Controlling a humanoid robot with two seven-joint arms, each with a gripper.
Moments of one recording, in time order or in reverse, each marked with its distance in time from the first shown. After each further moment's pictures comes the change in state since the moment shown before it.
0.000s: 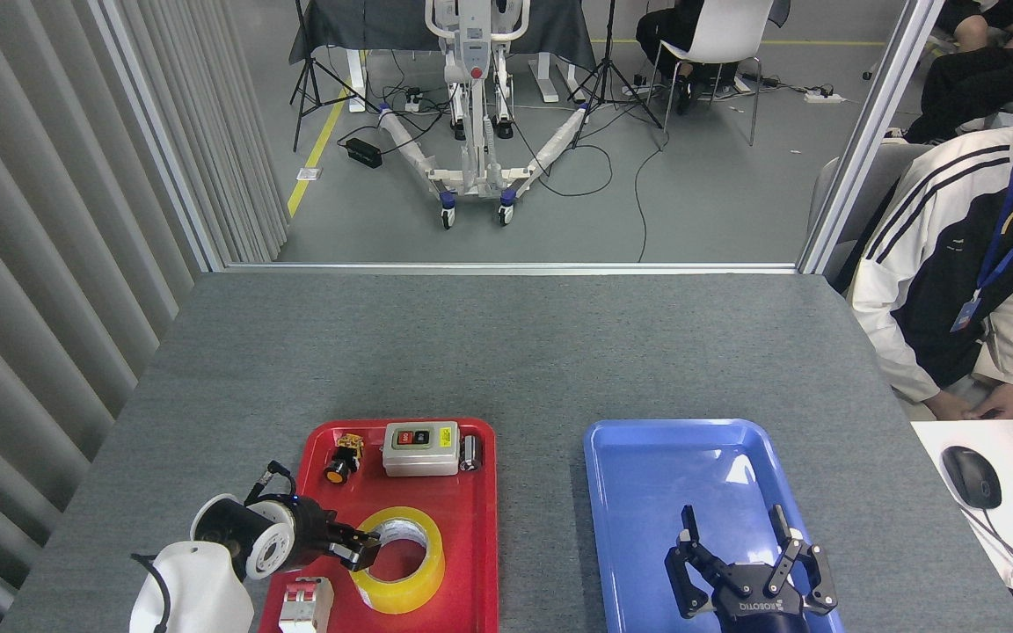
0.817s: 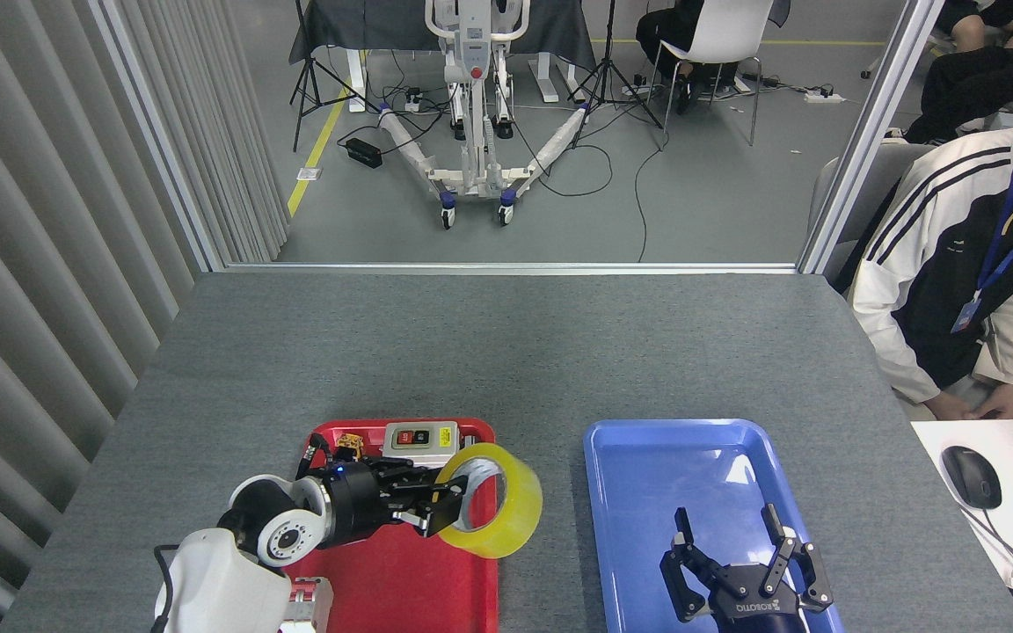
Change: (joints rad) left arm -0.017 -0.075 -0.014 -0.084 0.398 -0.223 0.141; right arm 0.001 -0.008 0.001 0.001 -0.002 -0.045 -0.010
